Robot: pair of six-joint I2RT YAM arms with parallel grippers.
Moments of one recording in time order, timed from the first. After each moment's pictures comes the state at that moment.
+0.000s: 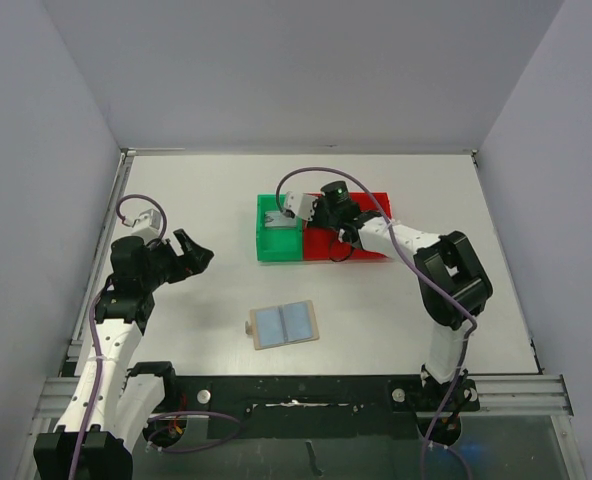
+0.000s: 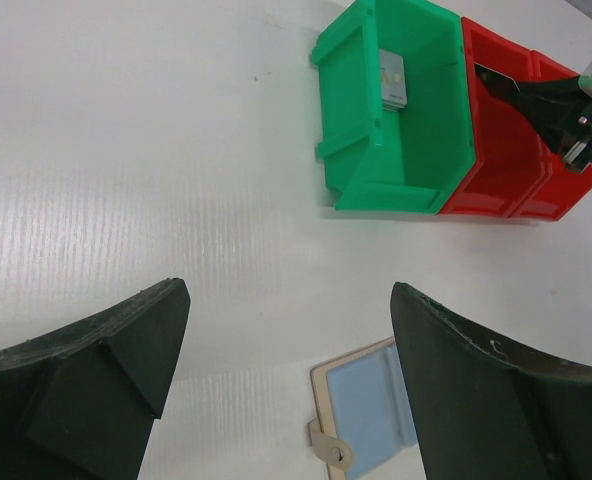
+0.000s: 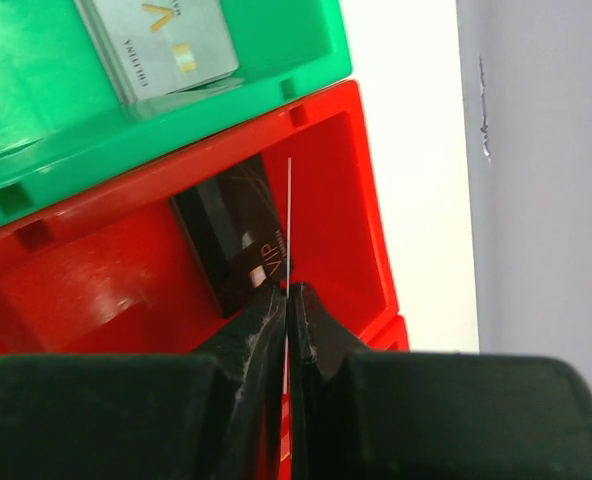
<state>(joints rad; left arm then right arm) 0.00 0.80 0.58 -0.27 0.33 -0.48 0.56 1.87 1.23 -0.02 0.05 -0.93</state>
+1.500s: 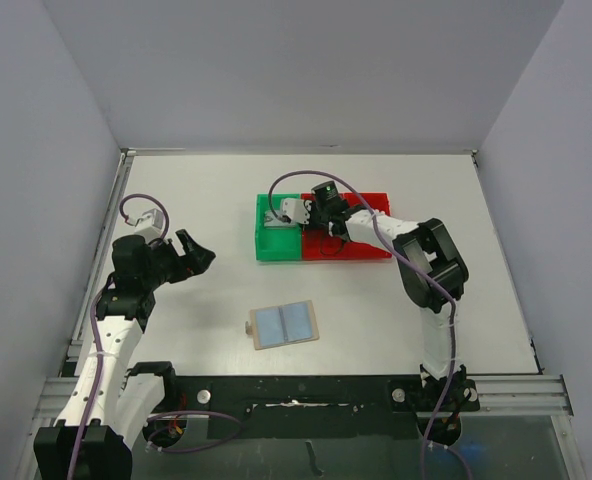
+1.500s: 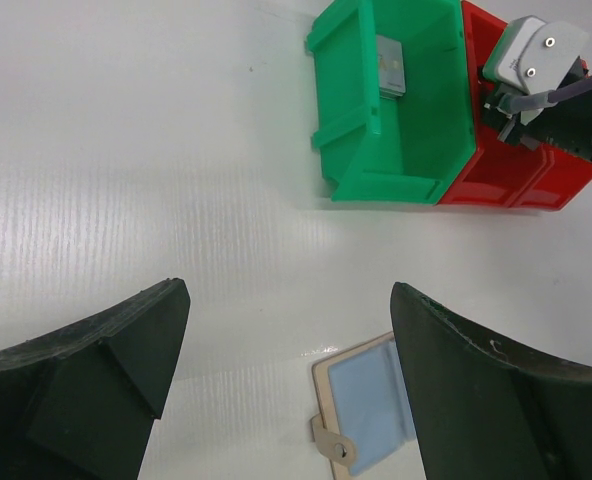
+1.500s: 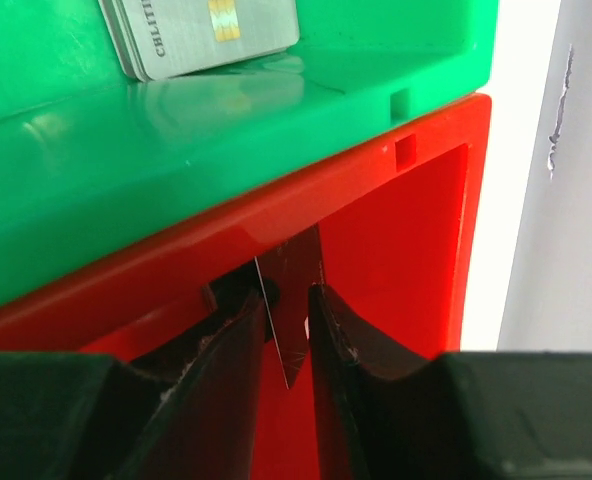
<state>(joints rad) 0.00 0.83 0.58 -0.27 0.35 -0.47 0.54 2.05 1.38 -0.13 0.06 -1.03</state>
